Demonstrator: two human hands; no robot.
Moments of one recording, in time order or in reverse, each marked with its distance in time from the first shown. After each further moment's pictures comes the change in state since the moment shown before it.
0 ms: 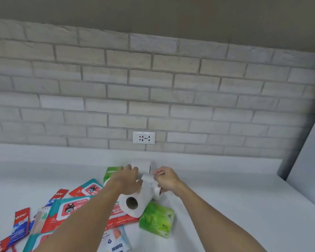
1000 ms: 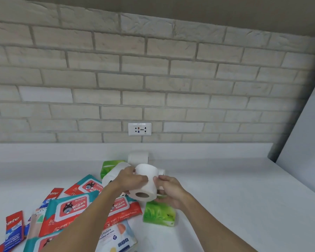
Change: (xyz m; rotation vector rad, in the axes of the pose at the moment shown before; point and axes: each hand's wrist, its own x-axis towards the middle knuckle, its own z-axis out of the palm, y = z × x) left_hand 0.007 -0.008 0.025 -0.825 -0.154 -0.222; right_hand -0.019 0.047 0.032 0.669 -0.091 0.267
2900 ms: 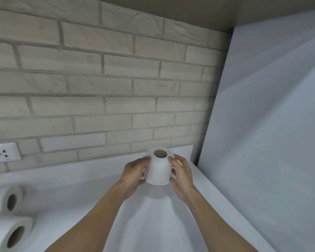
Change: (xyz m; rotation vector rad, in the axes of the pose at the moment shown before) left_hand 0.068 0.295 0.313 -0.751 -0.350 0.213; right_hand -0.023 -0.133 -0.395 0.221 0.444 -0.451
